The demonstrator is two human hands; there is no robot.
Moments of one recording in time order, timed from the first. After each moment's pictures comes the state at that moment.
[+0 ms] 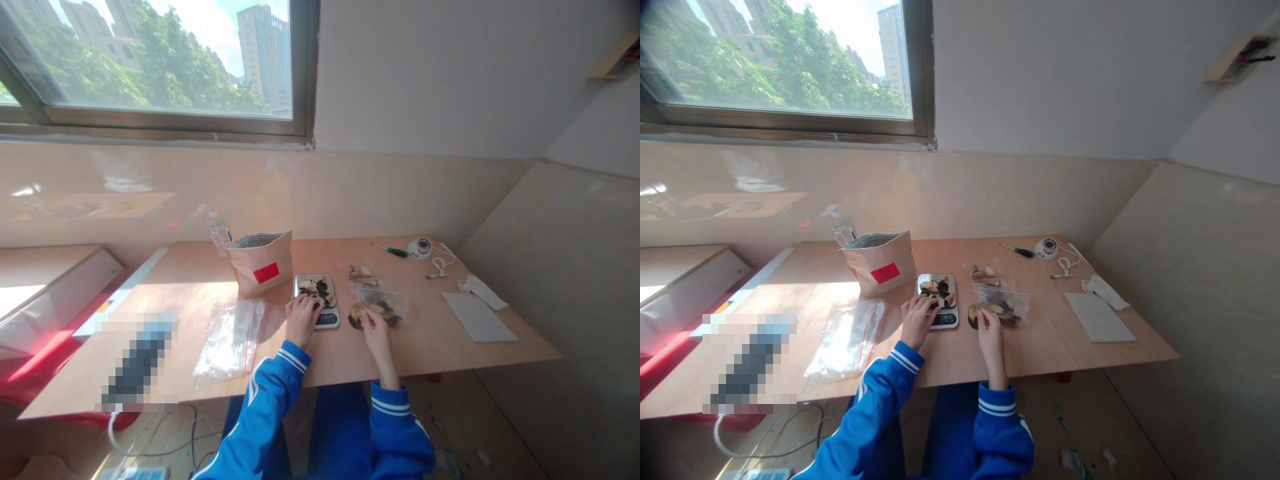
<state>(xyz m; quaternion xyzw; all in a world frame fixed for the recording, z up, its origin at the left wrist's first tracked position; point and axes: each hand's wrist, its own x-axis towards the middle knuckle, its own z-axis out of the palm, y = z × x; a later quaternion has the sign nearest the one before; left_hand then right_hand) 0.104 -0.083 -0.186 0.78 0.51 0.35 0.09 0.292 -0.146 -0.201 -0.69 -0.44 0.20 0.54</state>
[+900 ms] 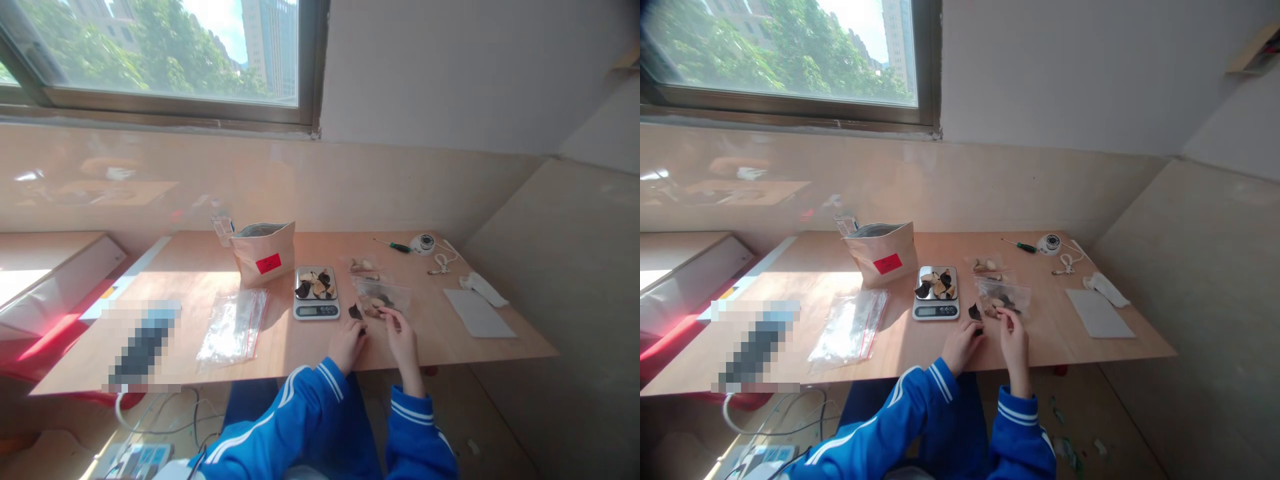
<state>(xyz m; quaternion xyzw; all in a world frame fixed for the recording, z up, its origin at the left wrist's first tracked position) 0.183 -0.153 -0.216 0.84 0.37 0.35 0.20 0.329 -0.180 -0.192 -0.70 -0.43 0.19 0.54</state>
